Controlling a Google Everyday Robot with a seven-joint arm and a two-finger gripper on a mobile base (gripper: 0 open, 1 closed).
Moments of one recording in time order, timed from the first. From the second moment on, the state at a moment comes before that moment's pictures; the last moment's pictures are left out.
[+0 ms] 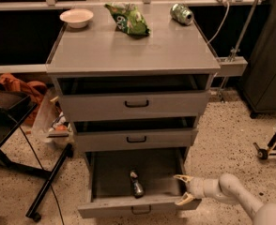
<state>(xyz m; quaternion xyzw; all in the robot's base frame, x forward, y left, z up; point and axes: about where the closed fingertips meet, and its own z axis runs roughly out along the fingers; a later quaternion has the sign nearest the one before) 0.558 -0.211 0.212 -0.63 0.61 0.20 0.44</state>
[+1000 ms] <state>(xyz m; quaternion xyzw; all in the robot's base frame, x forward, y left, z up) 0.610 -0.245 0.236 -0.62 0.61 0.12 0.48</state>
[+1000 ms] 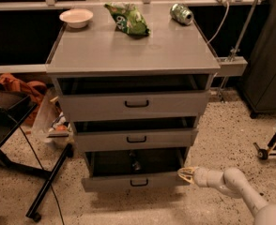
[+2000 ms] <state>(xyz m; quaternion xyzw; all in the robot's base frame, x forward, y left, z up) 0.612 -0.250 0.208 -0.60 0.63 0.17 0.46</state>
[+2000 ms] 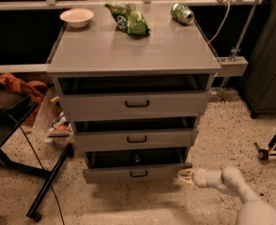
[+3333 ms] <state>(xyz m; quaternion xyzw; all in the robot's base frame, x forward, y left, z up) 0.660 -0.228 0.165 -0.56 0.70 0.17 0.42</state>
